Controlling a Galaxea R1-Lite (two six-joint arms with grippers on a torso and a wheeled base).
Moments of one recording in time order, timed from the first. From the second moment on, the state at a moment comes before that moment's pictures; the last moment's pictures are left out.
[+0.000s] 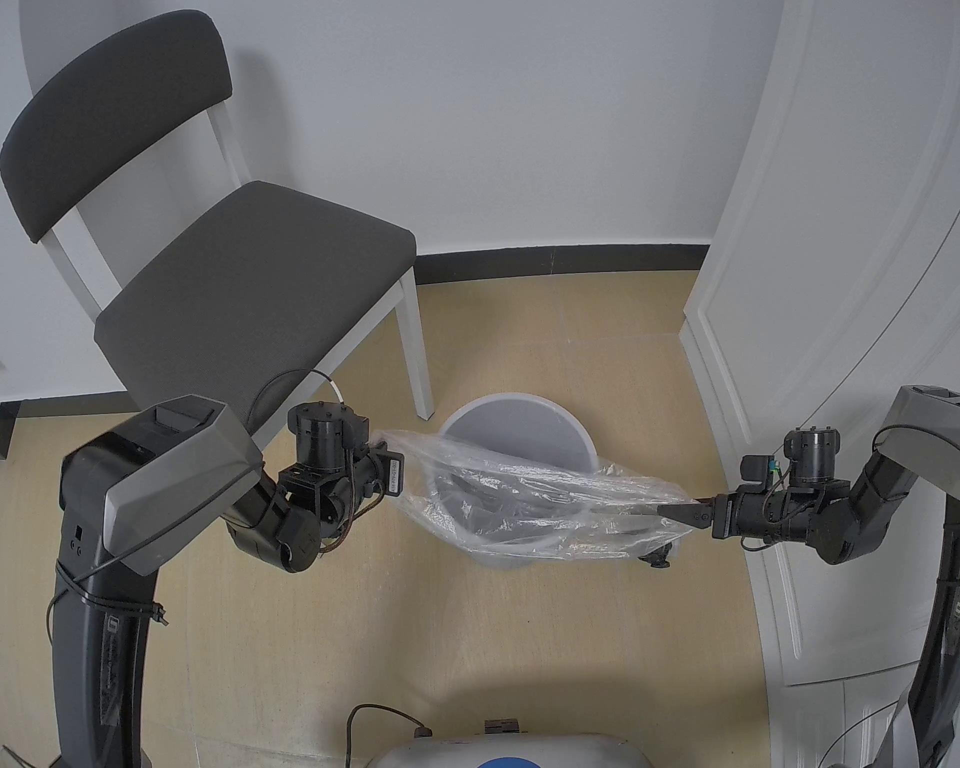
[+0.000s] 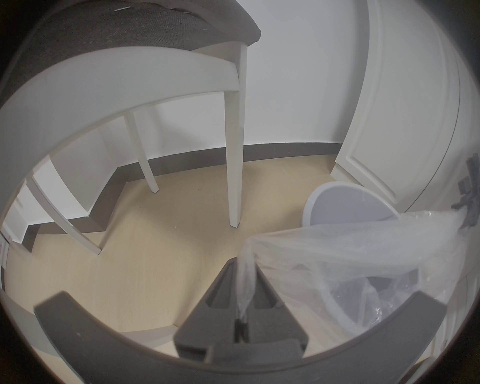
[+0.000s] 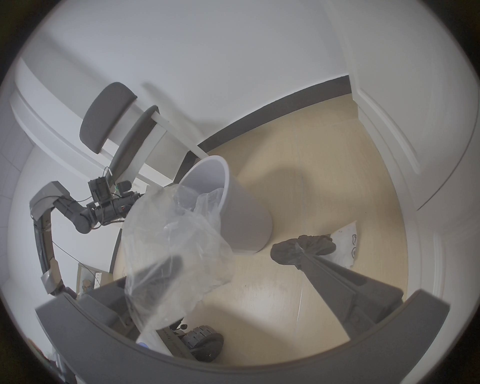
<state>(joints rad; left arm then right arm) -0.35 2.46 -1.21 -0.93 0.14 0.00 0.03 2.25 -0.80 -0.91 0.64 0.09</state>
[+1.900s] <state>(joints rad) -0.32 2.27 -0.92 -0.92 -0.13 -0.04 0.20 2.05 -0.74 -0.92 0.43 0.16</state>
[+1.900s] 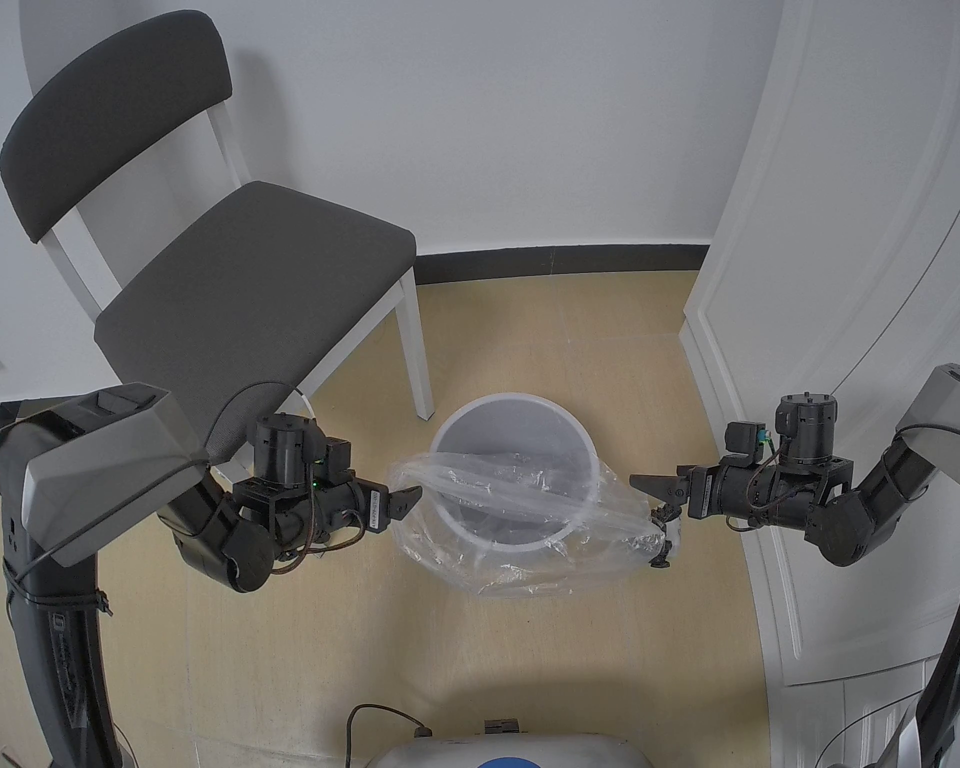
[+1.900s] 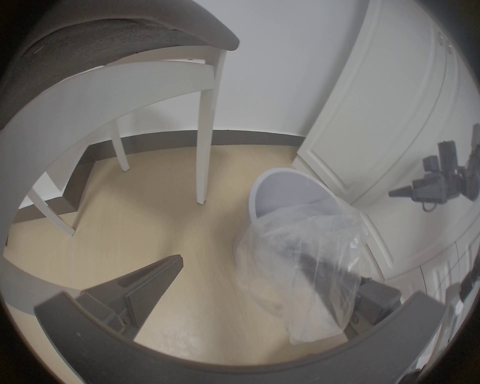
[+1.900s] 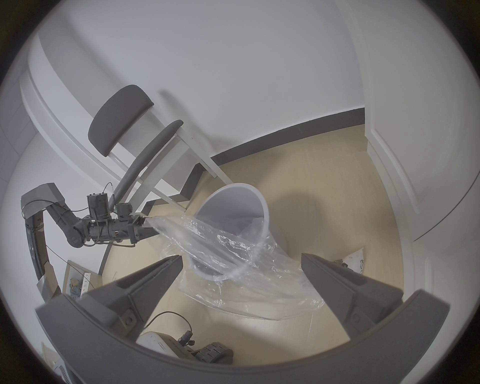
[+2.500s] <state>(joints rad) -0.24 2.16 -0.75 -0.99 -0.39 0.04 0.22 2.05 -0.73 -0.92 0.43 0.15</state>
